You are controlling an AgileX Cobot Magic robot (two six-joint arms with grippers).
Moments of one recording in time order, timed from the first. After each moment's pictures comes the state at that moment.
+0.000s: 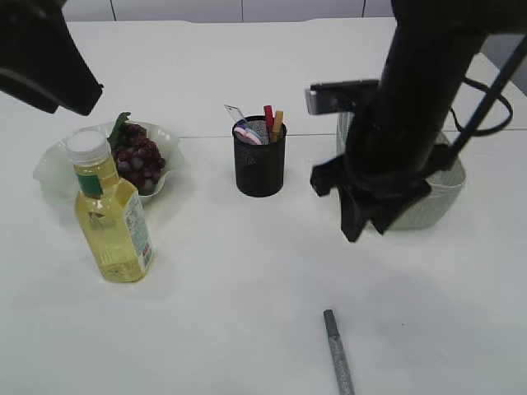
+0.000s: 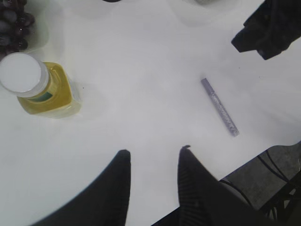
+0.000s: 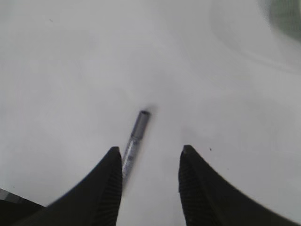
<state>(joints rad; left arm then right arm) -0.62 1.36 -1.47 -0.09 1.25 -0.25 0.43 1.81 -1.47 0.14 1.22 0.01</state>
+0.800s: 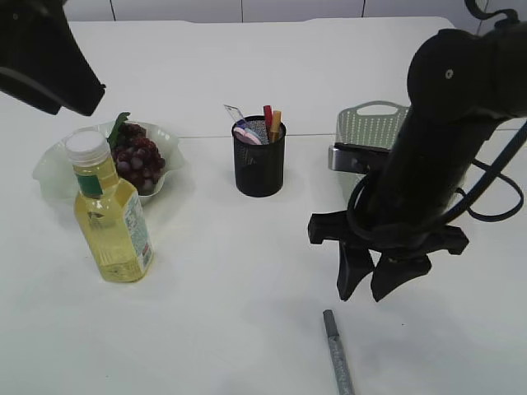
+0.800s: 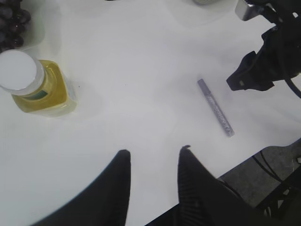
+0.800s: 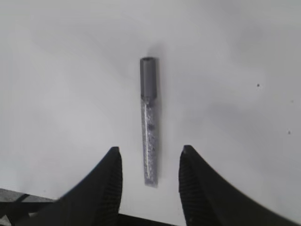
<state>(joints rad) -0.62 1.36 -1.47 -0.10 1.25 -0.26 0.44 1.77 -1.17 0.28 1.05 0.22</state>
